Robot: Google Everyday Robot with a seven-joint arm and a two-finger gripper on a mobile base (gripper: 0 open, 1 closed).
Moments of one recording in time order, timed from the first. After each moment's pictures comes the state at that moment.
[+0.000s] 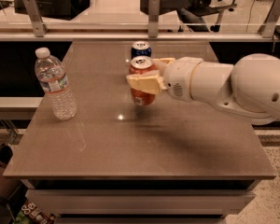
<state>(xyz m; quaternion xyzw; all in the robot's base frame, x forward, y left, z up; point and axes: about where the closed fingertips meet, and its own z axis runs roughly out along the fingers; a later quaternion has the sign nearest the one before) 0.557 -0.016 0.931 -0.36 0.71 0.24 0.56</state>
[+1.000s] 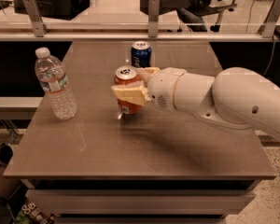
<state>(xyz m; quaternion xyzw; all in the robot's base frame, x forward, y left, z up) 0.541 0.023 0.913 -0.38 0.69 0.25 0.56</state>
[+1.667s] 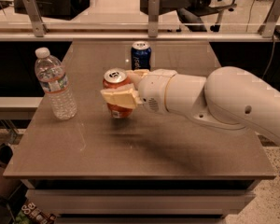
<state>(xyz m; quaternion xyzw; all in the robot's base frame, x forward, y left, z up) 0.524 0.049 0.918 -0.40 0.68 0.27 0.55</state>
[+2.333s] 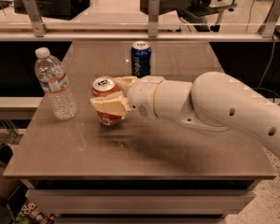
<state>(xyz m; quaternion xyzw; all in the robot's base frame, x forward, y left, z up) 0.515 0.077 0.901 -0.42 0.67 0.29 0.54</state>
